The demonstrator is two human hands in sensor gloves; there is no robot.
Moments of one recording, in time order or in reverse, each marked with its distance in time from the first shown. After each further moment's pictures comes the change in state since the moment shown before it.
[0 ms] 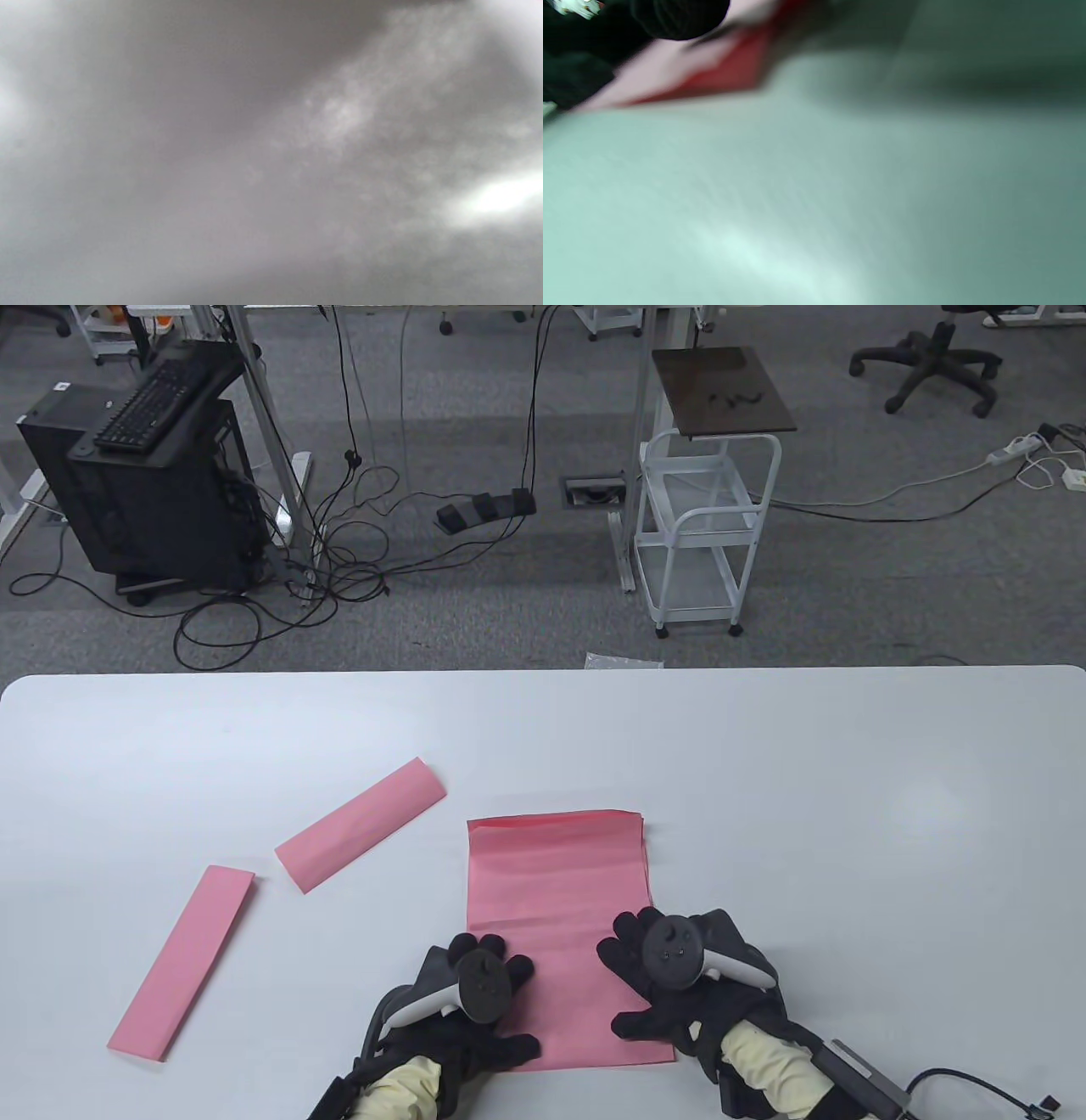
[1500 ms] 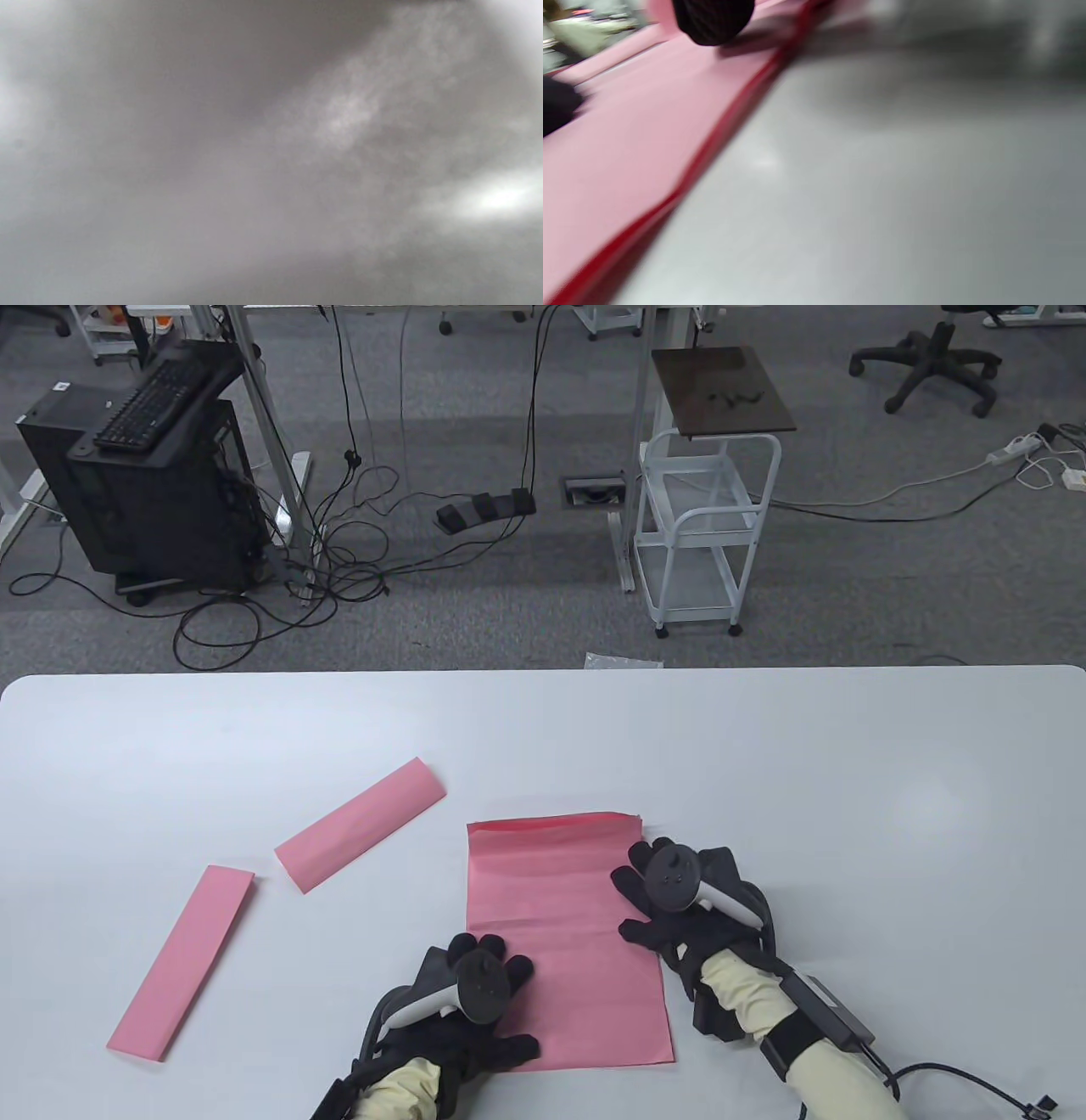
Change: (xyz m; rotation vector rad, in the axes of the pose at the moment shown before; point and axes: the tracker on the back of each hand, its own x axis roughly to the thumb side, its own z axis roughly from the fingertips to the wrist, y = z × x) left_hand 0.000 0.000 0.001 -0.001 0.003 0.000; right_hand -0.002 -0.053 -0.041 -0.197 0.008 0.017
